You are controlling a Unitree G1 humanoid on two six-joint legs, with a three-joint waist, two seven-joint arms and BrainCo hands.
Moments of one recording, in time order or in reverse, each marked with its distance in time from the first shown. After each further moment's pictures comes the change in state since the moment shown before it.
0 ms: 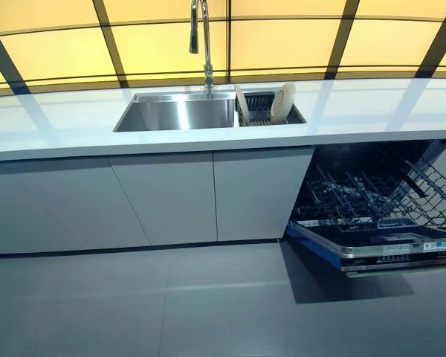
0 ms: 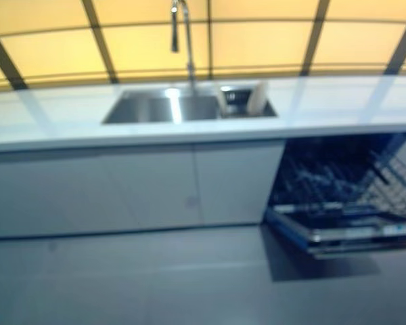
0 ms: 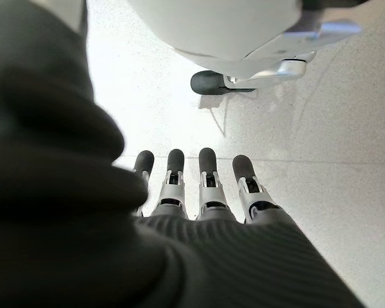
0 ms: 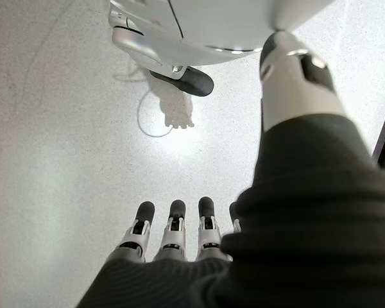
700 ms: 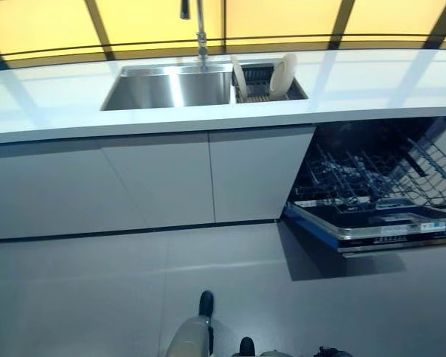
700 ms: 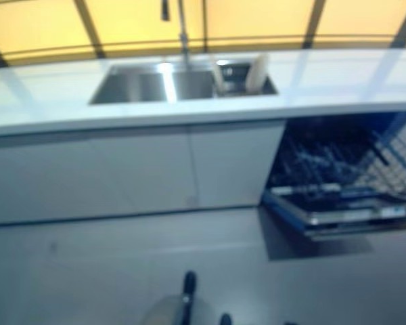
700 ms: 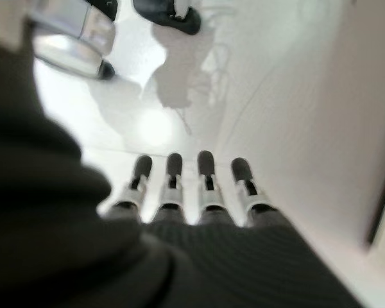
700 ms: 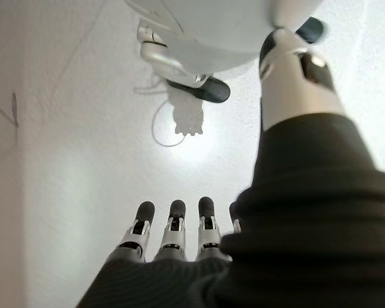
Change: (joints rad) left arm -0.029 -0.039 0.096 0.148 -0.118 0.004 0.016; right arm -0.096 -0.024 -0.029 0.109 0.023 -0.022 0.045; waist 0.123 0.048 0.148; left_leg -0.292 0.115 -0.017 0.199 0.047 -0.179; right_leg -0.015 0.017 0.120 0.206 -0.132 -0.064
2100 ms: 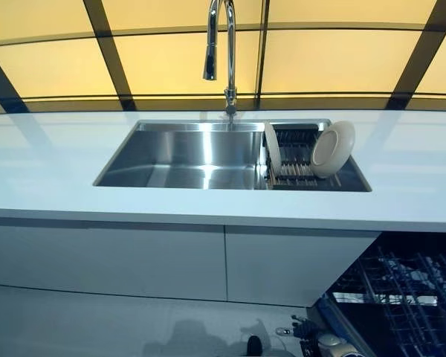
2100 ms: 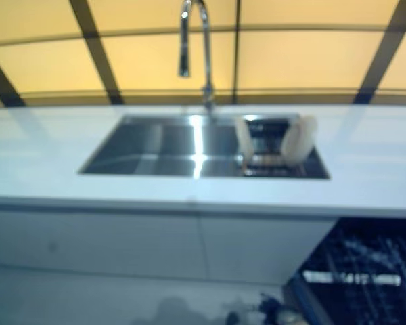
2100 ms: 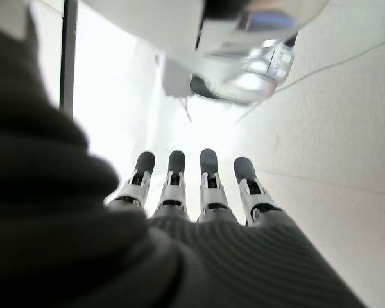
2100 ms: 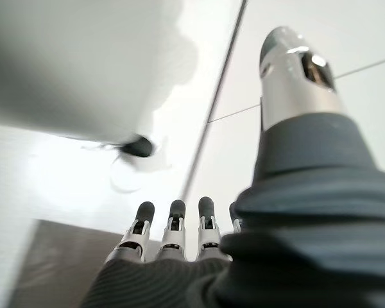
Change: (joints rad) left arm 0.011 0.041 -0.071 -0.072 0.119 -0.005 -0.004; right arm -0.026 -0.018 0.108 -0.305 0.037 -0.087 0.236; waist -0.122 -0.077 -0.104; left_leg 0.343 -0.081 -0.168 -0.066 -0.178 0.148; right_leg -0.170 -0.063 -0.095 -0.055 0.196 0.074
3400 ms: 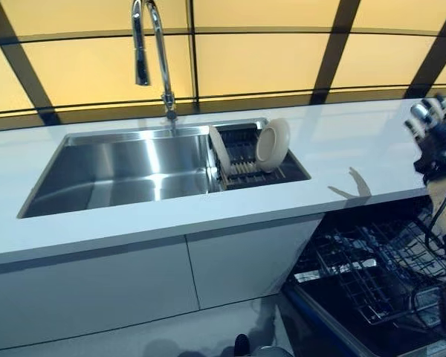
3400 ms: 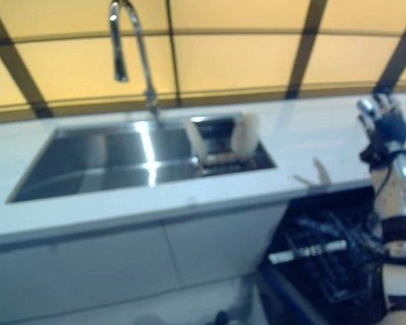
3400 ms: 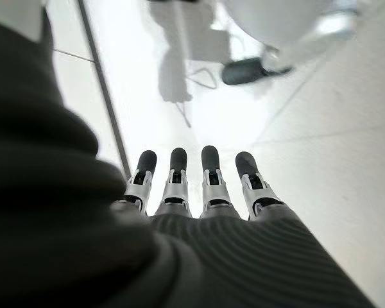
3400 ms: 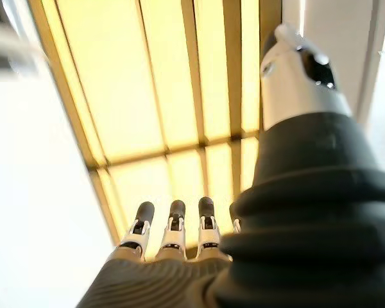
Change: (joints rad) left arm -0.016 0.078 0.057 0.004 0.067 -0.016 -0.039; right arm -0.641 -0.626 -0.364 -0.433 0.784 0.012 -0.255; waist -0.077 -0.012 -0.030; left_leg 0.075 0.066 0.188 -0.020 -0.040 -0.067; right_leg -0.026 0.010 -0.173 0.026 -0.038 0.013
